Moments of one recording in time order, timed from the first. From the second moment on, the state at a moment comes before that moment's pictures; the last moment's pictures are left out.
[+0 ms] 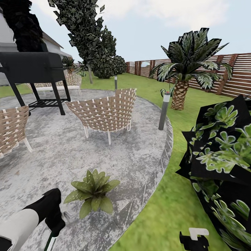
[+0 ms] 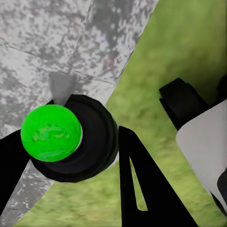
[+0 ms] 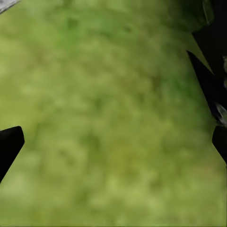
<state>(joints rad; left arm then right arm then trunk) -0.76 0.26 -0.34 -0.38 -0.77 0.82 -1.10 -0.48 -0.10 -0.44 -0.03 0.48 -0.40 -0.22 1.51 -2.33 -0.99</state>
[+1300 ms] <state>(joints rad) -0.73 0.18 -0.21 -0.41 -0.59 0.82 -0.82 -0.48 -0.09 -0.44 -0.03 0.48 -0.40 -0.22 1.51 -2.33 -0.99</state>
